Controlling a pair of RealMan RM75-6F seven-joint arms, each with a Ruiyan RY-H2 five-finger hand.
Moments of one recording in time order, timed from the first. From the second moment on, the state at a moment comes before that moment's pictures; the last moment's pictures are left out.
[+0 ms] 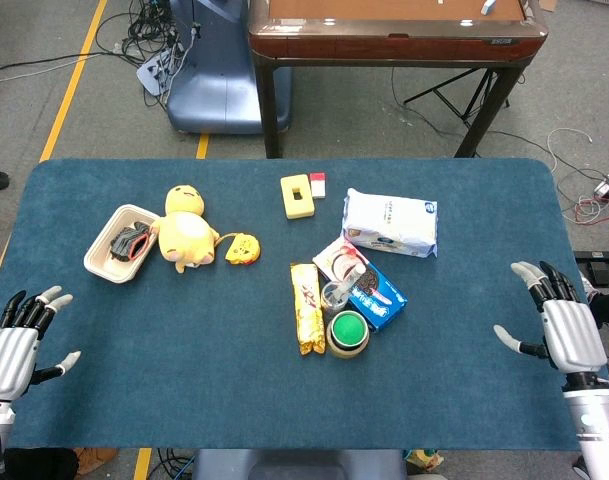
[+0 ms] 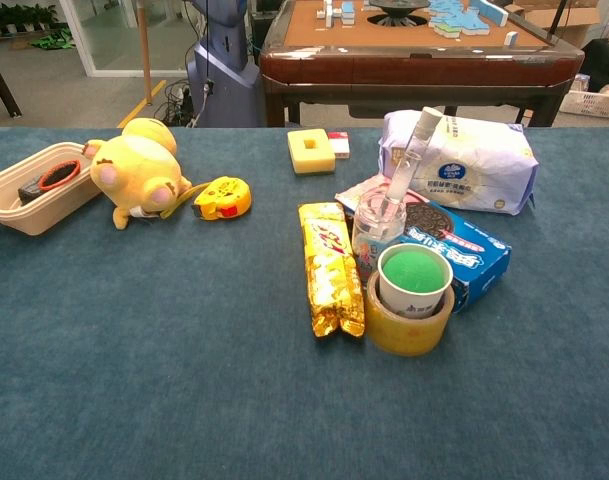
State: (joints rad) left arm -0.14 -1.12 -0.06 -1.62 1.51 1.47 0.00; right arm 0.20 -1.03 0.05 -1.81 -1.36 1.41 0.02
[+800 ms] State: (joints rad) left arm -0.12 -1.12 -0.05 -1.61 1.51 1.49 -0.02; right arm 0.32 -1.08 0.12 -1.85 -1.35 1.21 0.01
